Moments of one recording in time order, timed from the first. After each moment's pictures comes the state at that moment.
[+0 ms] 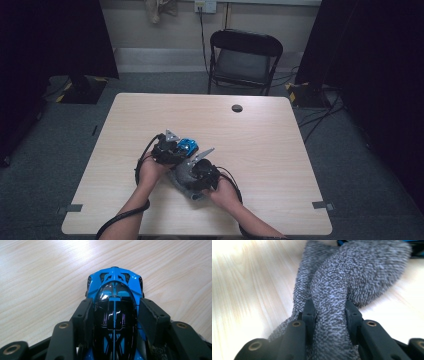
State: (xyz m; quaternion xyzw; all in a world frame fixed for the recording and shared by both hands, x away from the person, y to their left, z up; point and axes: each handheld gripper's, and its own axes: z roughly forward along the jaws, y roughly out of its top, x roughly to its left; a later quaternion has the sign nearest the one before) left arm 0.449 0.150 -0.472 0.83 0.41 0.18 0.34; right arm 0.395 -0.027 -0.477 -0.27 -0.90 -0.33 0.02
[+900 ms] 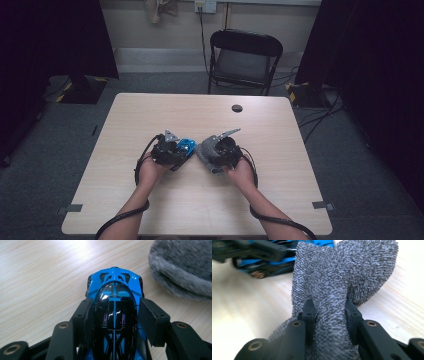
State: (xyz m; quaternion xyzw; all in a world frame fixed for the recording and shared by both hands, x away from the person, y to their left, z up) left arm 0.448 0.151 -0.472 0.83 0.41 0.18 0.34; right arm 0.454 -0.088 -0.457 -0.39 -0.86 -0.32 -0.07
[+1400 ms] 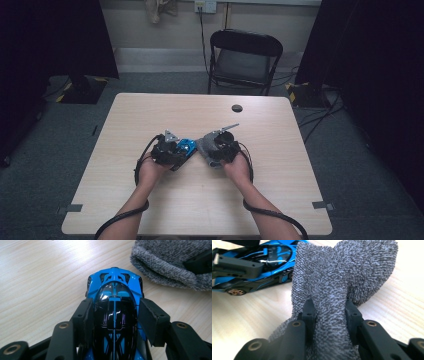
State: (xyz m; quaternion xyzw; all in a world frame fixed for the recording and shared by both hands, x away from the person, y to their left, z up) left arm 0.448 0.152 -0.472 0.83 0.41 0.18 0.34; right arm 0.475 -0.081 -0.462 -0.43 -0.85 -0.31 -0.08
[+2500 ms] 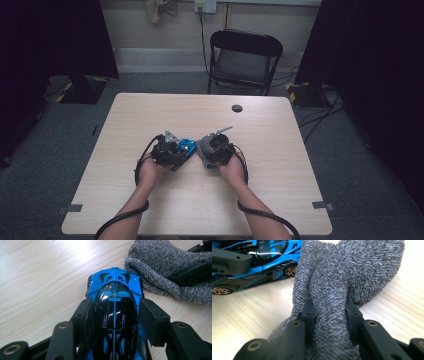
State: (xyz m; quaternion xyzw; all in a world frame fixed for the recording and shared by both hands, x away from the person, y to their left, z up) left arm 0.447 0.151 -0.473 0.82 0.41 0.18 0.34; right arm 0.476 -0.067 -0.479 -0.43 -0.85 -0.29 -0.08
